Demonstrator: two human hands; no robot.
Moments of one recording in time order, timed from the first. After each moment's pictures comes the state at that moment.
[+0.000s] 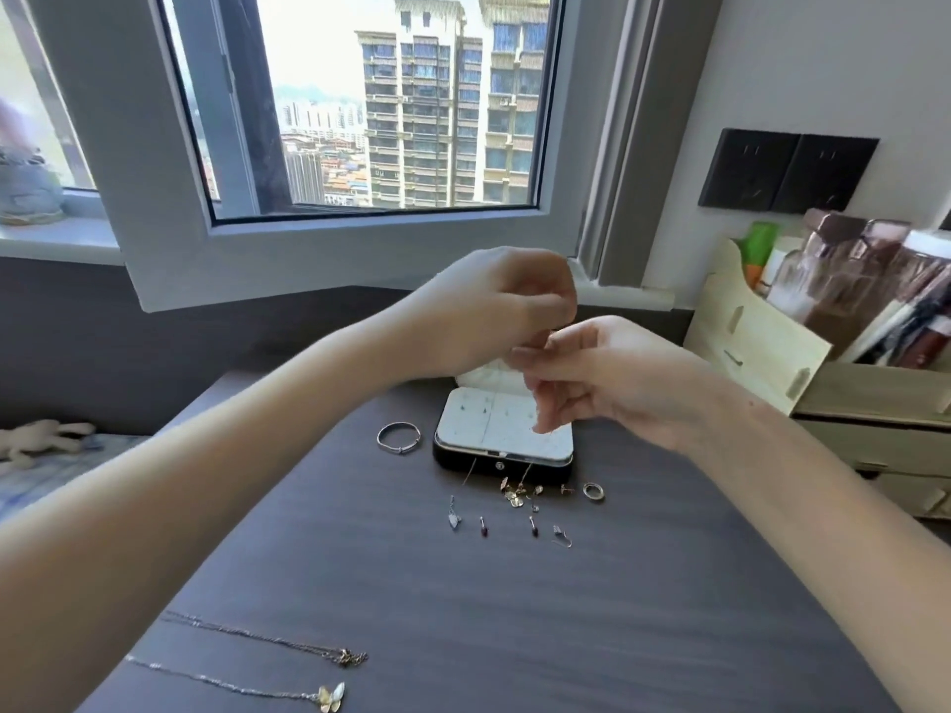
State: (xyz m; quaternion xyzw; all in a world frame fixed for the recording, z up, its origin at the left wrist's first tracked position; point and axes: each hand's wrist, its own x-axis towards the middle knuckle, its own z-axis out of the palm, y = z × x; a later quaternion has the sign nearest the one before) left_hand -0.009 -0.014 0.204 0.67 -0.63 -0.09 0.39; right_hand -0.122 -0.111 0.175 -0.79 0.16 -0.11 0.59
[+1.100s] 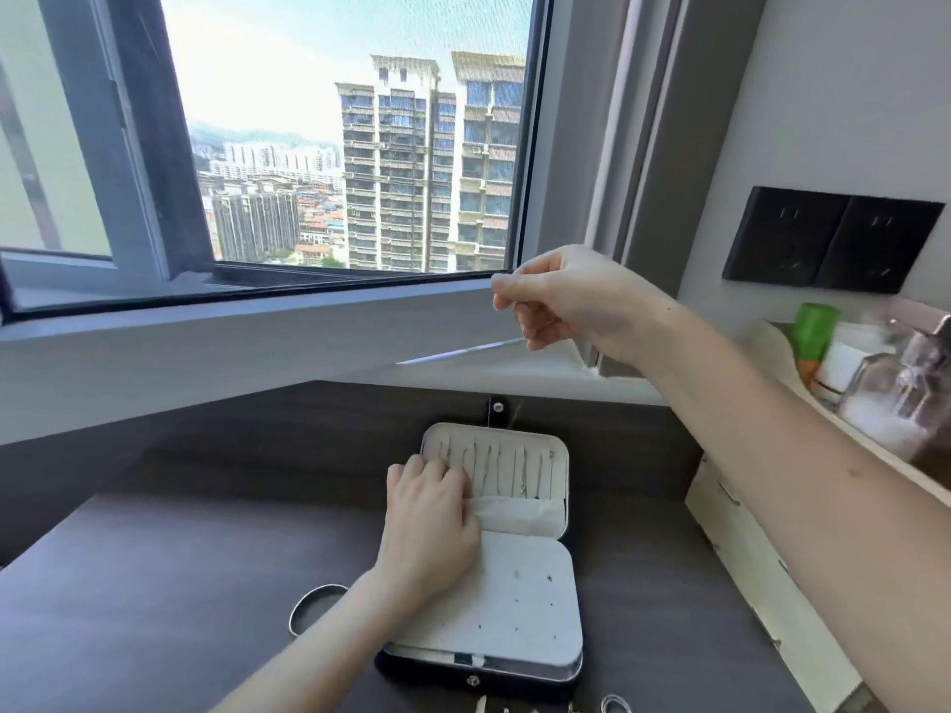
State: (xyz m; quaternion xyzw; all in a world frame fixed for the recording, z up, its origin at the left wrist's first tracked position) left_hand 0.118 -0.172 0.001 0.80 -0.49 0.22 0.28; right_hand 0.016 -0.269 0.229 -0.84 0.20 -0.21 0.45
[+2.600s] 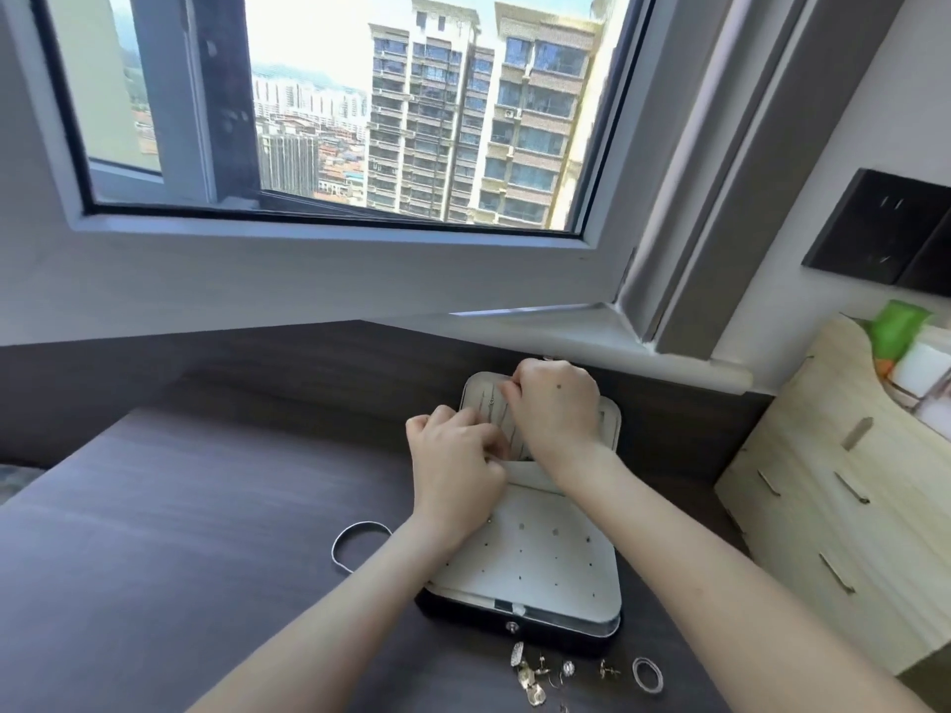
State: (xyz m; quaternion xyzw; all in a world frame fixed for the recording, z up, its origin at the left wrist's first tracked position) left_hand 0.114 -0.165 0.009 0.77 -0.40 0.21 0.45; right_hand 0.064 -0.244 0.086 -0.92 0.30 -0.23 -0.09
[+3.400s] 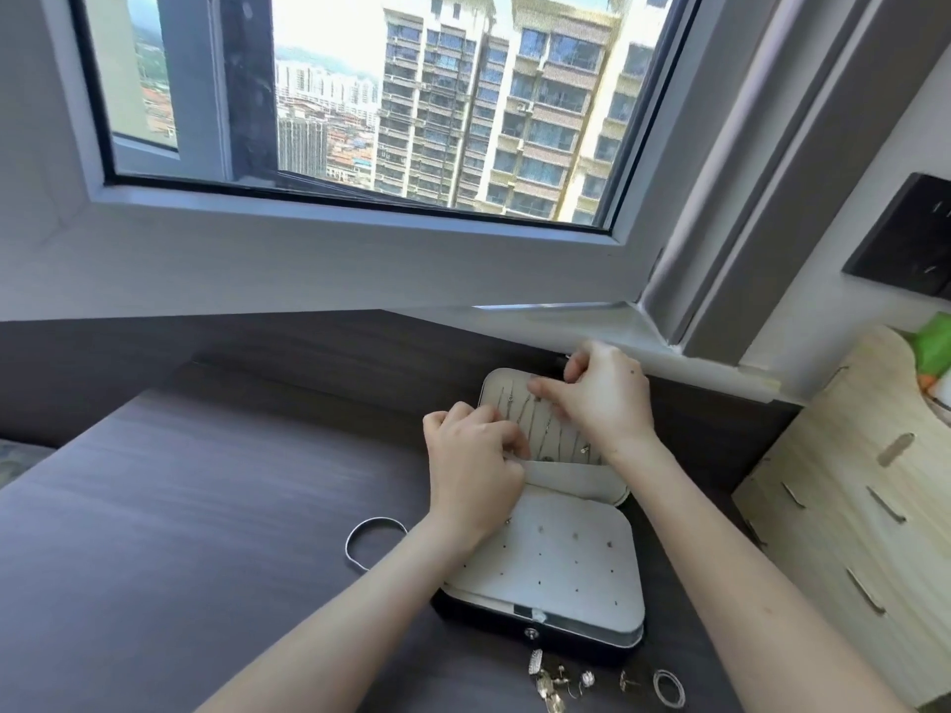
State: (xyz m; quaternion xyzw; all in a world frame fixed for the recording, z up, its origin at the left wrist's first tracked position) left_hand 0.117 -0.165 0.008 0.76 -0.41 0.18 0.47; right_hand 0.055 -0.256 0.095 -0.85 0.38 -0.29 0.21
